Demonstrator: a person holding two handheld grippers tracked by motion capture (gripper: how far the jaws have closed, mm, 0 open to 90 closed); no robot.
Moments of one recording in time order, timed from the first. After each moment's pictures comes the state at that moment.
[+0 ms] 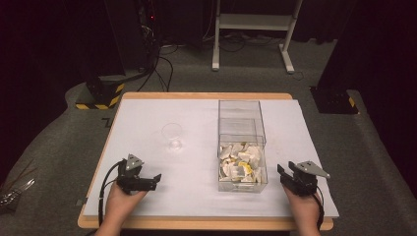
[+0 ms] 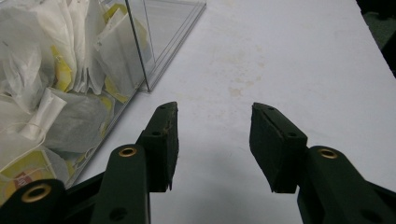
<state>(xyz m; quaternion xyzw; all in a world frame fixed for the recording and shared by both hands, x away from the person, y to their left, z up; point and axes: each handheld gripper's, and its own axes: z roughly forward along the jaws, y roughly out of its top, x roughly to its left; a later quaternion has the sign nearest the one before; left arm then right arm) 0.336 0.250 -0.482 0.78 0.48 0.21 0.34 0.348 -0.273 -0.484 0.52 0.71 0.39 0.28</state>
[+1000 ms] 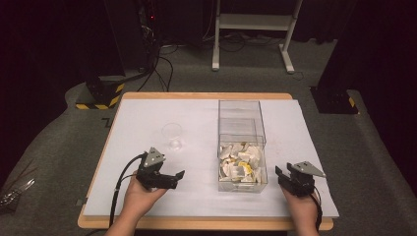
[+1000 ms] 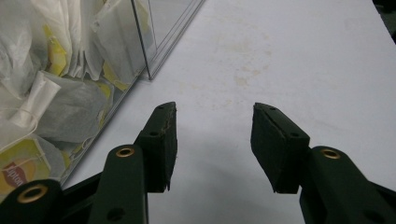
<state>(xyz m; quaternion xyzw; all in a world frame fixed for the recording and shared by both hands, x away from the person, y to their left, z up) 0.337 0.185 -0.436 0.80 0.40 0.19 0.41 0.350 -0.268 -0.492 0.52 0.72 0.37 0.28</state>
